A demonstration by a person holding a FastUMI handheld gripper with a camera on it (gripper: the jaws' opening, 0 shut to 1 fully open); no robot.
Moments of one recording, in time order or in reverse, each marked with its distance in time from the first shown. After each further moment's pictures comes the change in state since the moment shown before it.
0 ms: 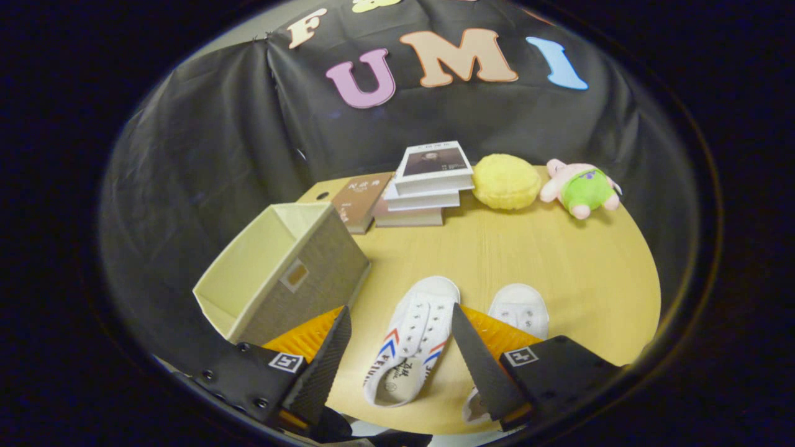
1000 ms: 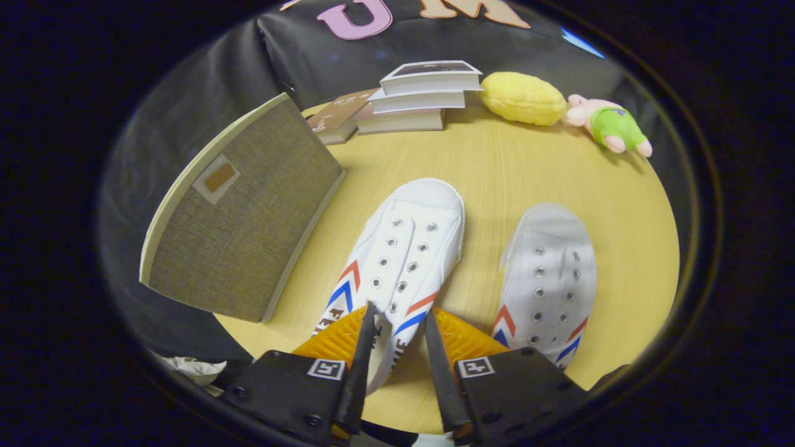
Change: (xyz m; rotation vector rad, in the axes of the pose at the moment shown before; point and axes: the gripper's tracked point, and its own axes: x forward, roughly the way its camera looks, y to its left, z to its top) arm 0.056 -0.018 -0.094 -0.003 0.309 0.022
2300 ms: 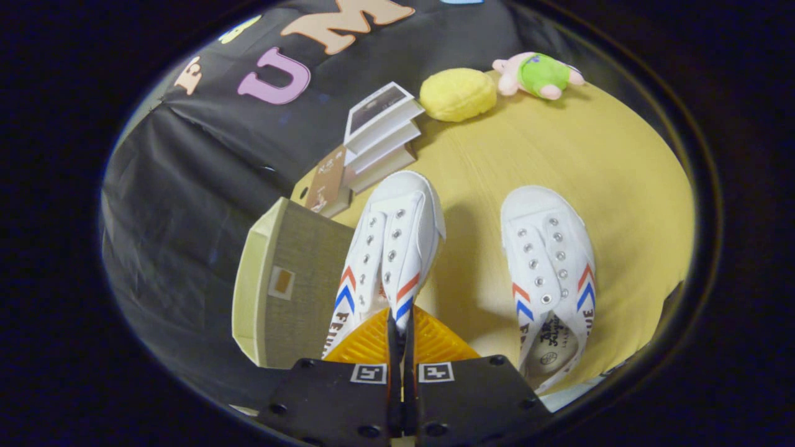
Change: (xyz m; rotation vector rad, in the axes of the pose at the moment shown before) arm -0.069 0.039 0.059 0.469 -0.136 0.157
